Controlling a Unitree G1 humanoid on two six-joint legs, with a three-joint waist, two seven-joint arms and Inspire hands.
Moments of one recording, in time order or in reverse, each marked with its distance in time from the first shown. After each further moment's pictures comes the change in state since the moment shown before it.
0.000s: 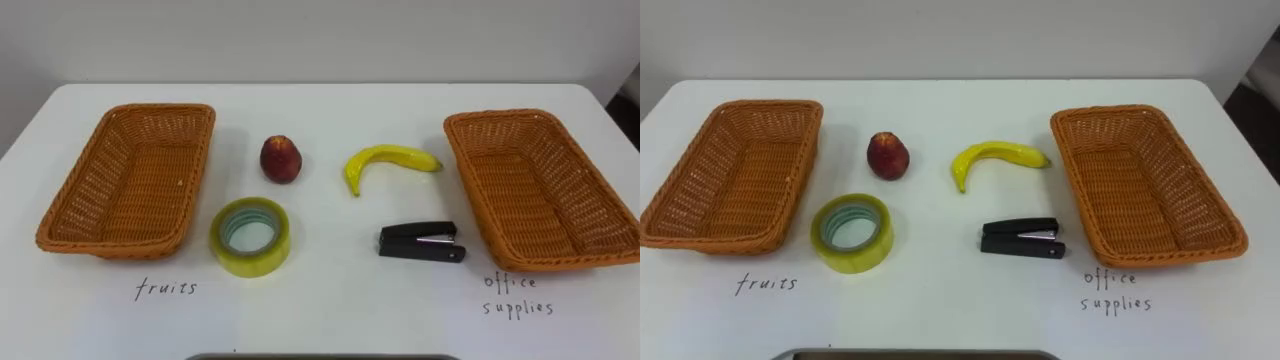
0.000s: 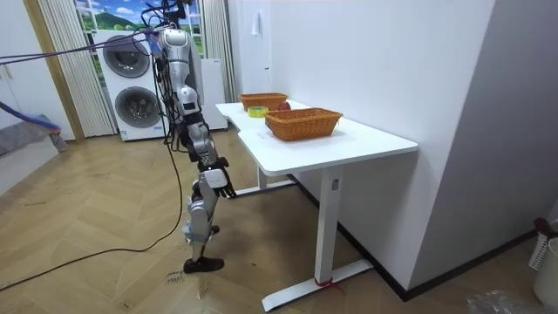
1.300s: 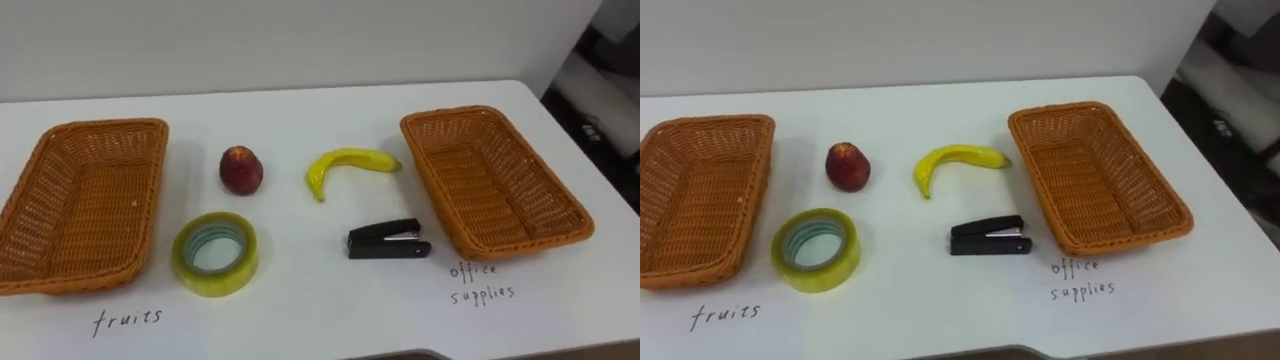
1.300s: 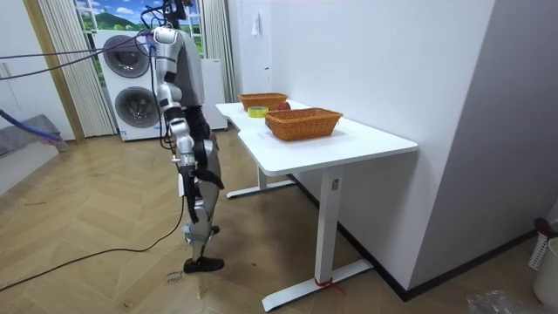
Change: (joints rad) left arm 0.065 0.041 0.190 -0.052 0.016 0.033 0.029; right arm 0.124 -0.010 -0.638 -0.290 0.344 0.036 -0.498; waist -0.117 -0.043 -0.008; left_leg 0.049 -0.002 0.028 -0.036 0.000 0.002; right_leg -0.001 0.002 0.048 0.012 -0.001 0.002
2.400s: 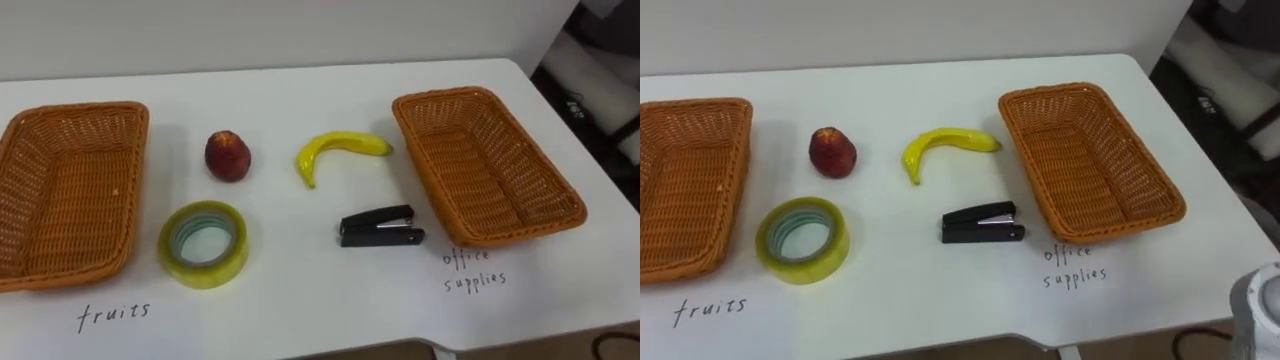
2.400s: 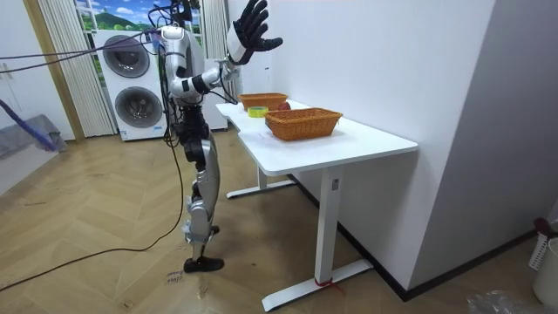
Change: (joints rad) left arm 0.035 -0.001 -0.054 0.009 0.129 -0.011 -0.004; right arm -0.201 -0.119 0.093 -1.288 -0.962 -0.134 -0.532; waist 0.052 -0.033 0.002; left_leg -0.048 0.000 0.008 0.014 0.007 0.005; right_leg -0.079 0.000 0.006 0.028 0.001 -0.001
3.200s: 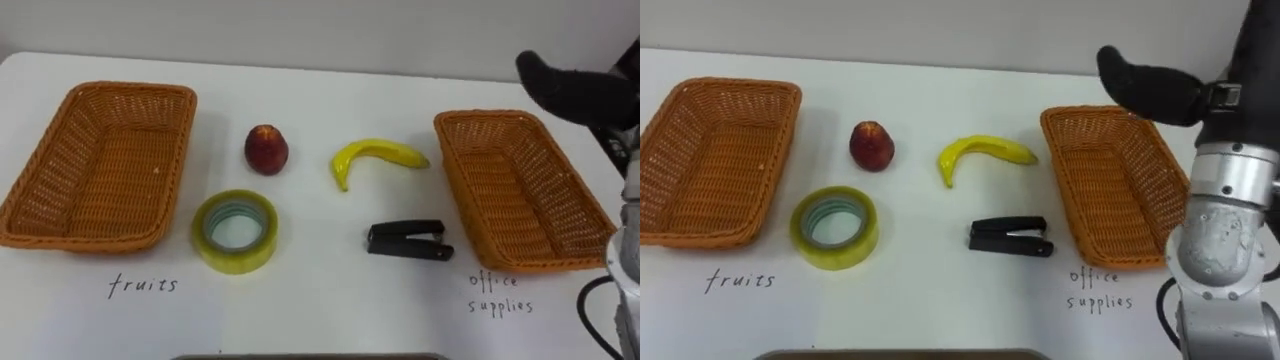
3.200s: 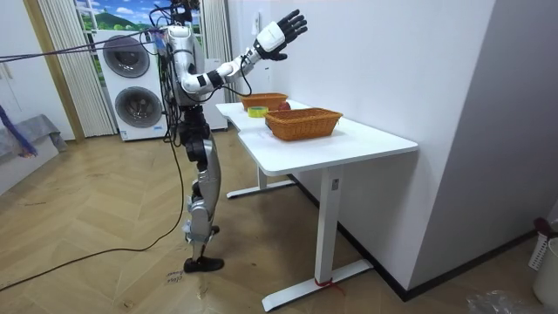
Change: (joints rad) left arm -0.031 0.022 -0.054 0.003 0.155 0.022 -0.092; right arm -0.041 -0.090 0.295 -0.055 -0.224 0.037 0.613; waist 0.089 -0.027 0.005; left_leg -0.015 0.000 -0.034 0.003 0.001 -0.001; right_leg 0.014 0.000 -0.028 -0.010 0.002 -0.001
